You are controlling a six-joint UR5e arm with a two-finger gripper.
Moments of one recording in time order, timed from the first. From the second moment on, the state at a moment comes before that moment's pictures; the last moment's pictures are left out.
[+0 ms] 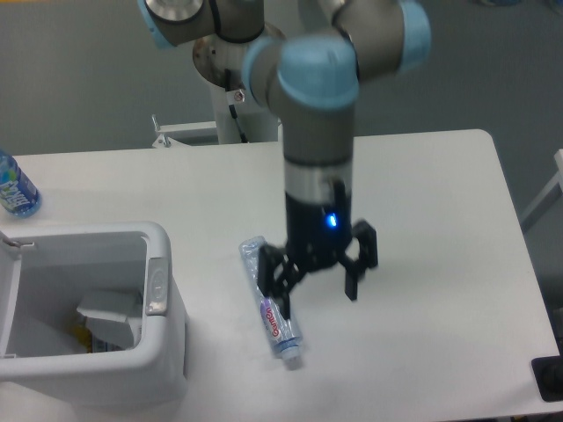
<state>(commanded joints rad) 2.41 -2.05 -1.44 -0.84 1.44 0.10</state>
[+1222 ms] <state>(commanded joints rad) 2.33 -2.27 -1.45 -0.83 1.52 0.08</state>
